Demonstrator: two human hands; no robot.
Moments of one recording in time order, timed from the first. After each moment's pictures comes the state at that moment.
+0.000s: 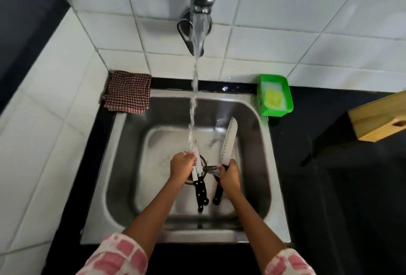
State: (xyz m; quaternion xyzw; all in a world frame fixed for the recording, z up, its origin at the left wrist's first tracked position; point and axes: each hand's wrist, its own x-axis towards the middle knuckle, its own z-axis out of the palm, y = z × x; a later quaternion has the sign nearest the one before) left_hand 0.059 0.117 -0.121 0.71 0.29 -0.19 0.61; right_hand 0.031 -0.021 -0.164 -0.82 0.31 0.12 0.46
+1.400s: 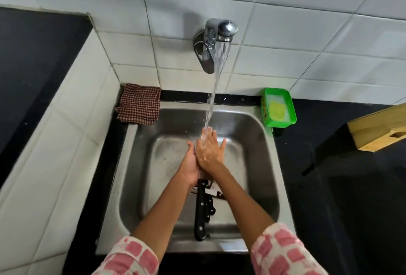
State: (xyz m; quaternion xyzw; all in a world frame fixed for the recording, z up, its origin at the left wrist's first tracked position) left_hand 0.080 0.128 -0.080 0.34 0.27 -0.31 0.84; right_hand 0.102 0.062 -0.073 -0.95 0.07 0.21 0.21
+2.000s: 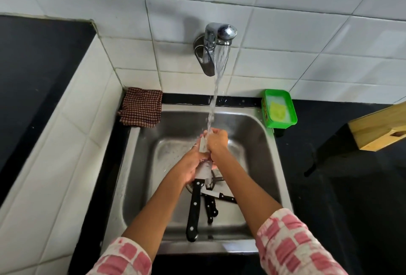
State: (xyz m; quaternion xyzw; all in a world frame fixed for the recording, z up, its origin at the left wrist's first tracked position) left_hand 0.087 0.140 -0.058 0.52 0.15 -0.34 0.77; right_hand 0.138 0.059 -0.068 -0.69 0.36 0.10 0.63
